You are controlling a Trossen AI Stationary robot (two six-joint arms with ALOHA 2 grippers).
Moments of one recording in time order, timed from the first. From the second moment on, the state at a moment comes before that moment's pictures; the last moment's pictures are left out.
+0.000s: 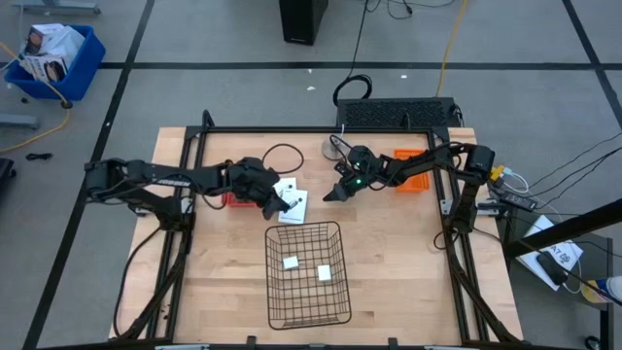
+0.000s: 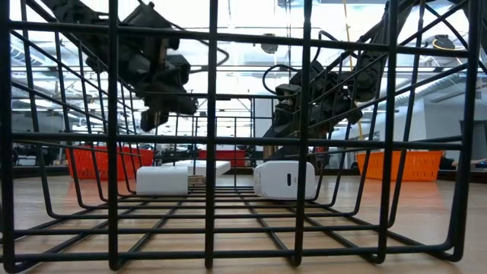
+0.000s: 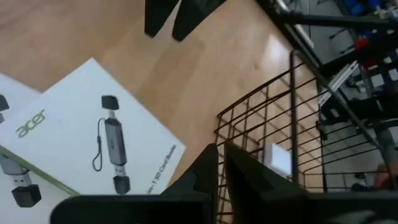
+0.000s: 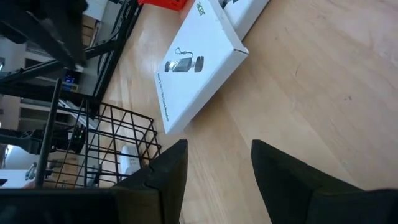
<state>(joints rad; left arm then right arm) 0.25 1.34 0.61 0.11 0.42 -0.59 -0.43 1.83 0.75 0.46 -0.66 0.71</state>
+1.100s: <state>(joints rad) 0.33 1.48 0.60 0.03 0.39 -0.55 -0.44 1.83 0.75 0.51 -0.69 0.77</state>
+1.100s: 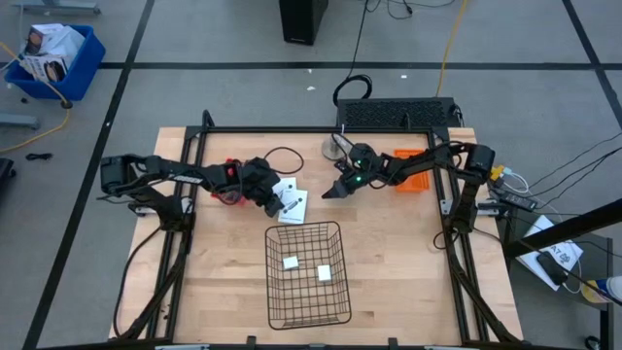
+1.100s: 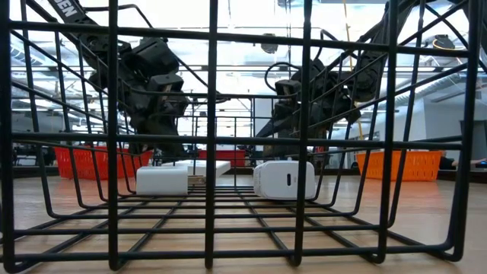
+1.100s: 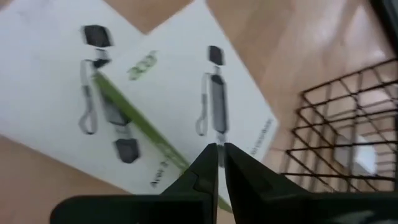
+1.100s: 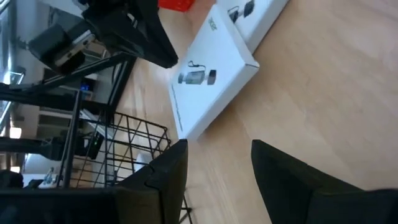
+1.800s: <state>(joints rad) 0.37 1.52 0.60 0.14 0.48 -0.57 -0.44 1.83 0.75 0.54 -0.70 0.80</state>
